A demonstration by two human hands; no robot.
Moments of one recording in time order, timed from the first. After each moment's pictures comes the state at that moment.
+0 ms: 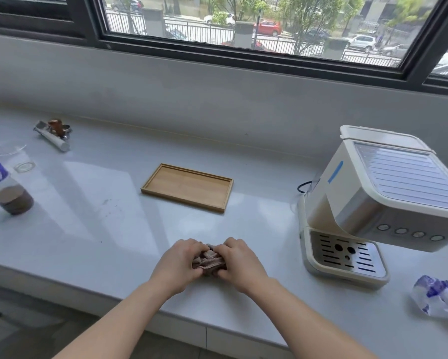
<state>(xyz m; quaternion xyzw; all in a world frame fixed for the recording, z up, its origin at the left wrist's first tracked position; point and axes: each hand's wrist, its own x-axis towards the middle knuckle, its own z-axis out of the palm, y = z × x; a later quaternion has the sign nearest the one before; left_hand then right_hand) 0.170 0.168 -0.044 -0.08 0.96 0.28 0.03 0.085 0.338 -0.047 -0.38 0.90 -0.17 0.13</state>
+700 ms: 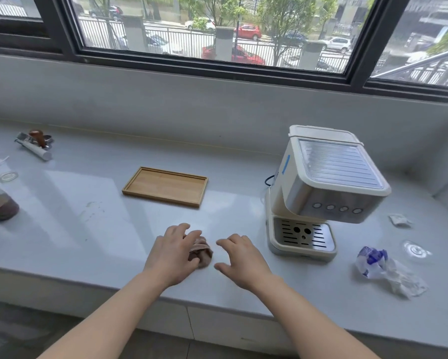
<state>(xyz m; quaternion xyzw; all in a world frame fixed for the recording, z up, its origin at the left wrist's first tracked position) 0.186 0.234 0.013 -0.07 0.99 0.11 0.02 0.114 0.425 -0.005 -0.32 0.92 -0.18 0.11</state>
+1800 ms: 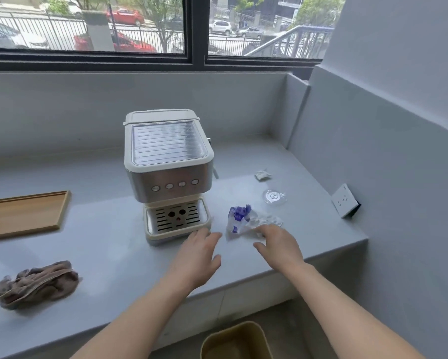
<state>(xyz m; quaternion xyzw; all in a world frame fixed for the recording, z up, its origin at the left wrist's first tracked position) 0.121 0.549 0.011 0.18 0.96 0.20 0.06 0.115 0.778 0.017 0.03 0.98 -0.17 0.05</state>
